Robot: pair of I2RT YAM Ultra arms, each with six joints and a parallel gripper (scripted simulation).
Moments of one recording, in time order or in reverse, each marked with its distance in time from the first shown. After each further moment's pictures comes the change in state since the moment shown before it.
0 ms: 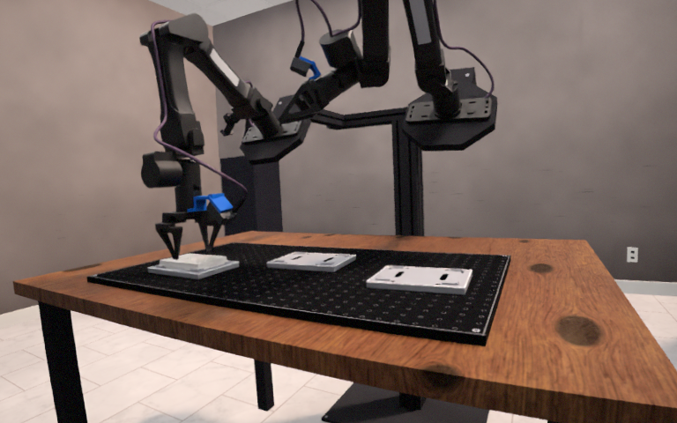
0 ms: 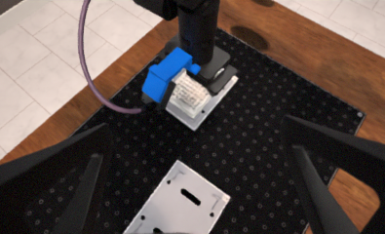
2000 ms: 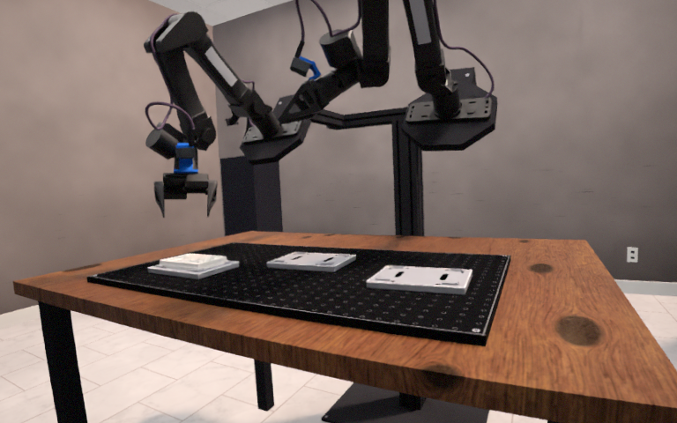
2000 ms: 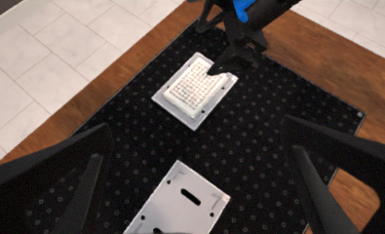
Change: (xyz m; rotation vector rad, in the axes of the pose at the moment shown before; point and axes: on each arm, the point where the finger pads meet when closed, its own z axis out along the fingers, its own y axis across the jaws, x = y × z) left arm 0.000 0.000 0.000 0.000 0.000 0.000; right arm 0.019 0.006 -0.085 0.315 -0.679 0.651
